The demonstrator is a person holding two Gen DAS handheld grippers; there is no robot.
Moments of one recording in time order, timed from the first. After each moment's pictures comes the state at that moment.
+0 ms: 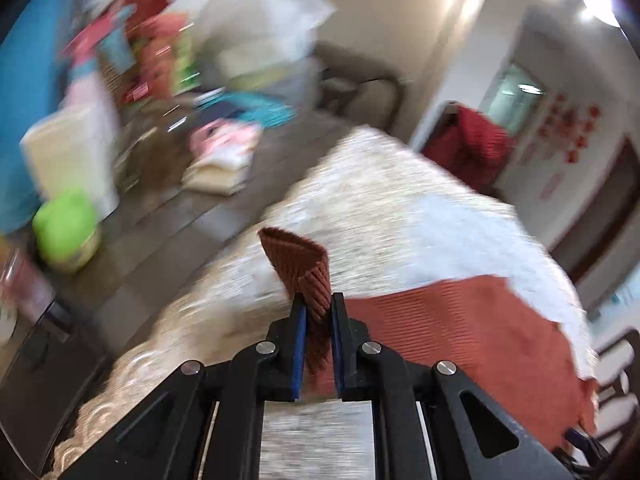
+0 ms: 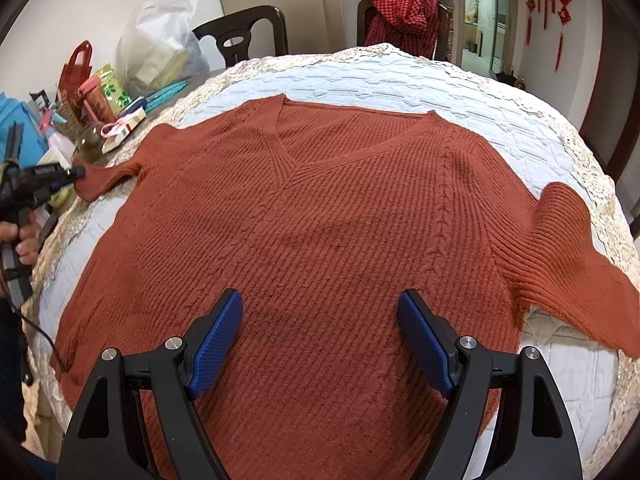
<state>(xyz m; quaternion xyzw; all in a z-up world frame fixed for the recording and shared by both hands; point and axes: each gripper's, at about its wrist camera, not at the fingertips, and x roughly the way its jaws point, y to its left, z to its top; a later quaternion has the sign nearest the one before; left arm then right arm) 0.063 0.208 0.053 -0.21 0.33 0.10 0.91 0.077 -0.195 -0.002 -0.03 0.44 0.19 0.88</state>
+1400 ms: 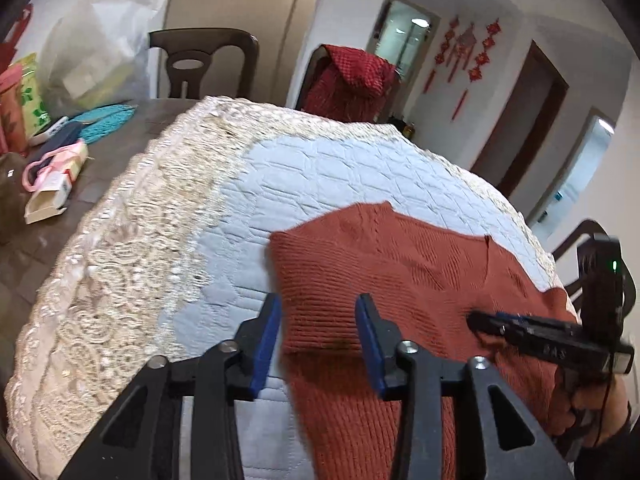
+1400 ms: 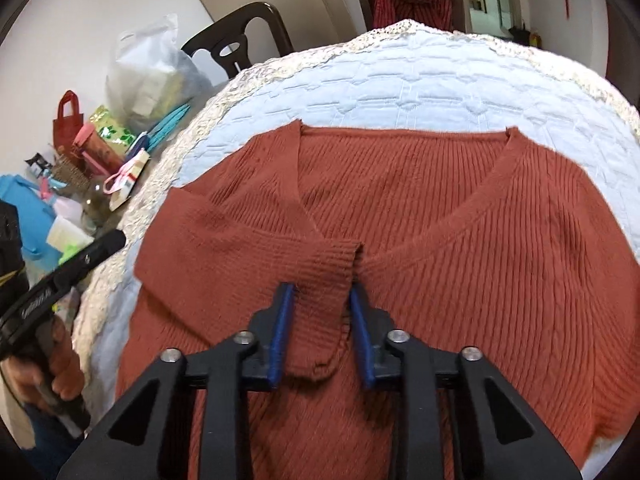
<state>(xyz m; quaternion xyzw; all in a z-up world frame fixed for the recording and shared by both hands) 0.111 0.105 0.038 -0.12 0.38 -0.07 0.92 0.183 -0.159 -0.010 0.06 0.48 0.23 0.85</state>
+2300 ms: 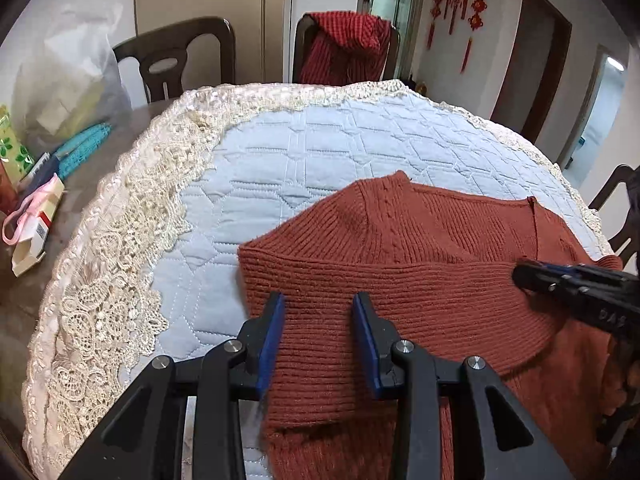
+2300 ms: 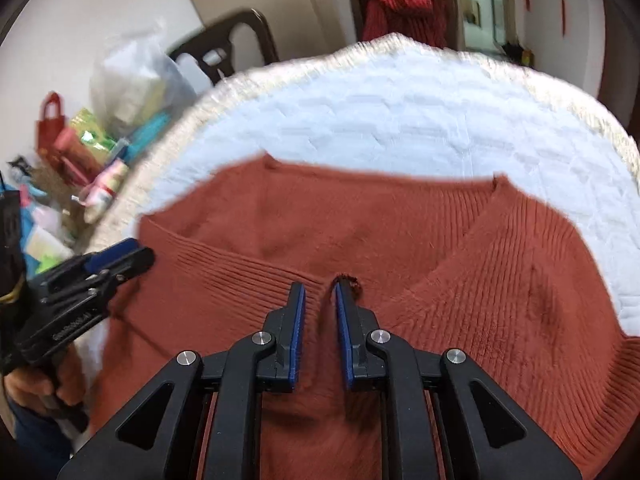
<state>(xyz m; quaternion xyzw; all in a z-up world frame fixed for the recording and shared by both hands) 0.160 0.066 0.015 -0.02 0.42 -0.04 0.91 0.220 -0.166 -0.008 0.04 0.47 0.20 0.86</state>
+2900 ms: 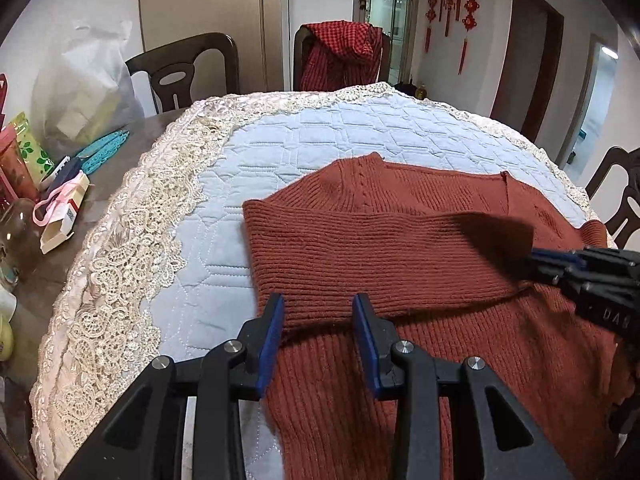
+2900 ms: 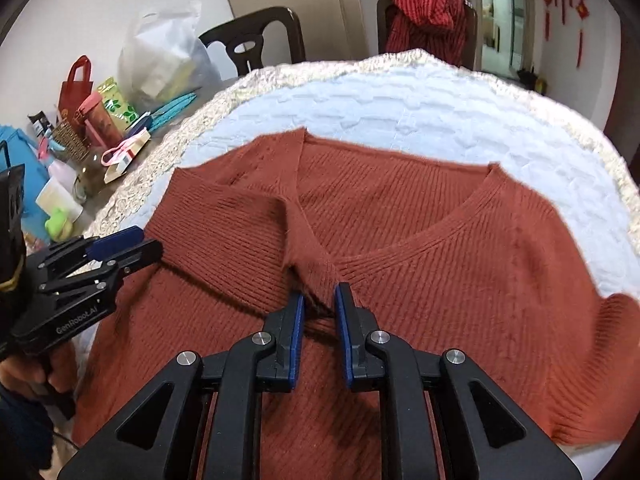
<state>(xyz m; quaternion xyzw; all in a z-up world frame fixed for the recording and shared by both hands) 0.103 0.055 0.024 0.00 0.41 -0.03 0.91 0.162 -0.162 0.007 -0.02 0.44 0.22 0.87</state>
